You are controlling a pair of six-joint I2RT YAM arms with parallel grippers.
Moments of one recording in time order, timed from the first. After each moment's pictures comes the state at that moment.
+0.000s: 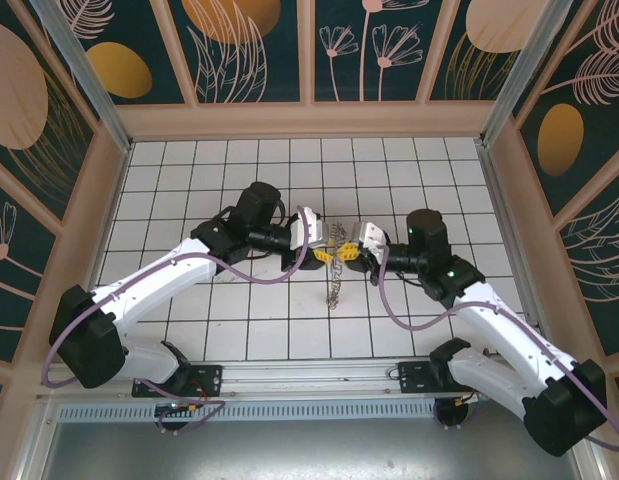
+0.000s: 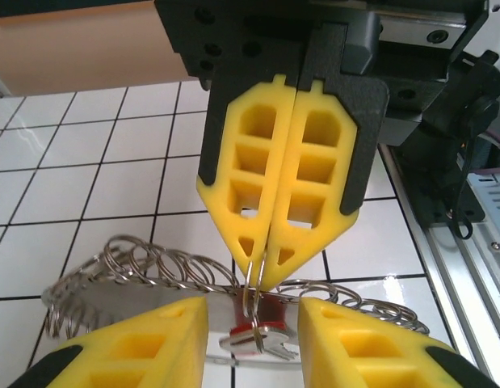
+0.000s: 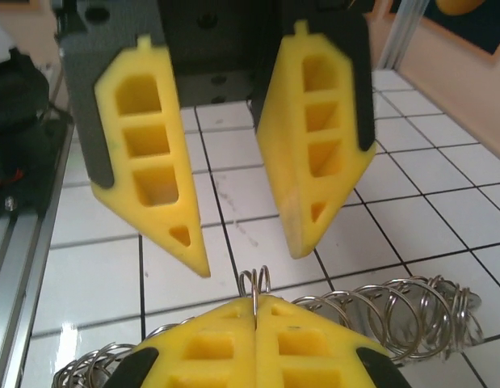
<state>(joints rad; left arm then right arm) -0.75 1.39 1.08 -0.29 0.71 0.49 0.53 0.91 0.65 -0.14 -0.75 -0.42</state>
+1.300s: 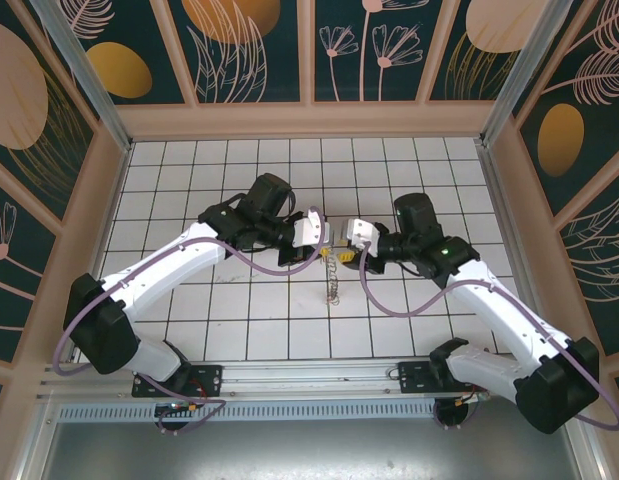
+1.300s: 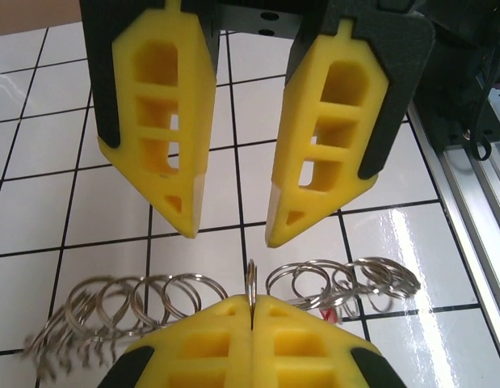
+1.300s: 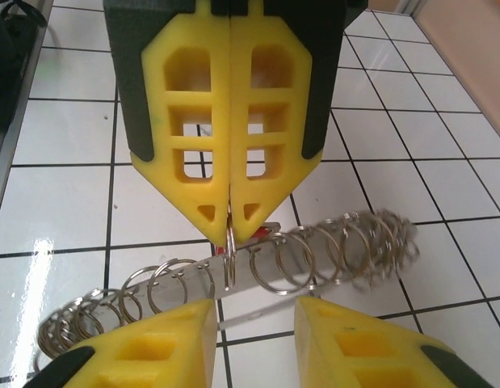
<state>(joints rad) -0.75 1.48 1.26 -0.59 0.63 0.70 0.53 1.07 0.86 -0.46 -0.66 -0.73</state>
